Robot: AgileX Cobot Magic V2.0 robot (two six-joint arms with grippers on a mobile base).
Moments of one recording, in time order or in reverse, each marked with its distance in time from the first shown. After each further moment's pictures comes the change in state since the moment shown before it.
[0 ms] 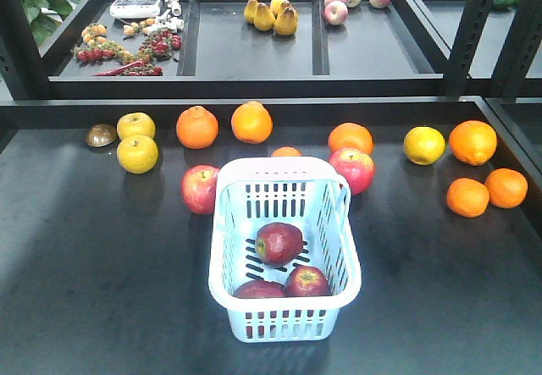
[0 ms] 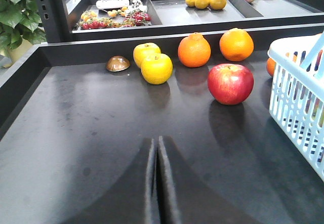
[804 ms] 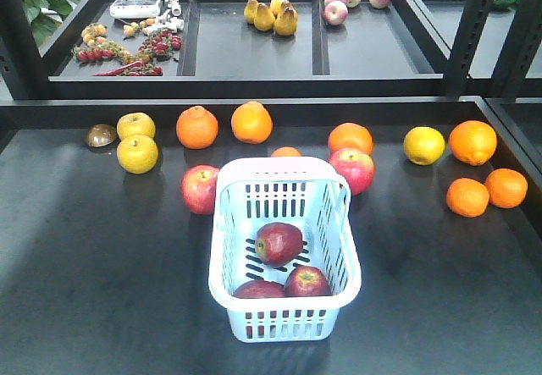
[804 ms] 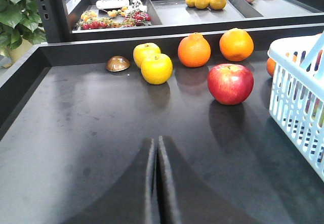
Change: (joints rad) left arm 0.000 0.000 0.000 0.000 0.000 0.000; right arm 0.000 0.000 0.000 0.000 0.000 0.000
